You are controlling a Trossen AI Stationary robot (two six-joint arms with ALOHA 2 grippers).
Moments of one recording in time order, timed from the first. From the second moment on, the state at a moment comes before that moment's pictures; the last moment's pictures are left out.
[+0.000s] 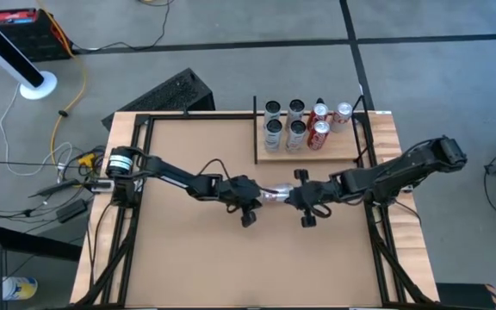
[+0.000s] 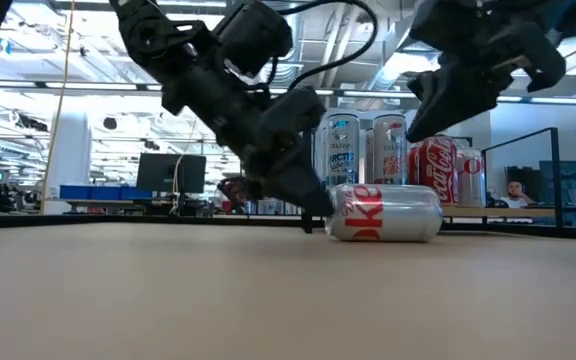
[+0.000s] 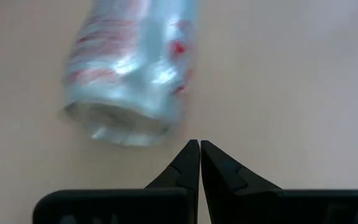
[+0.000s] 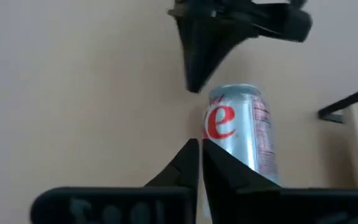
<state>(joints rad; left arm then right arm) -0.03 1.90 0.99 0.31 -0.01 -0.34 0.21 1.27 0.73 -0.25 0.21 -0.02</state>
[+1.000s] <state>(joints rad) -0.11 1.45 0.77 -0.08 -0.38 -0.25 -0.05 1.87 1.15 -0.55 0.18 -0.24</state>
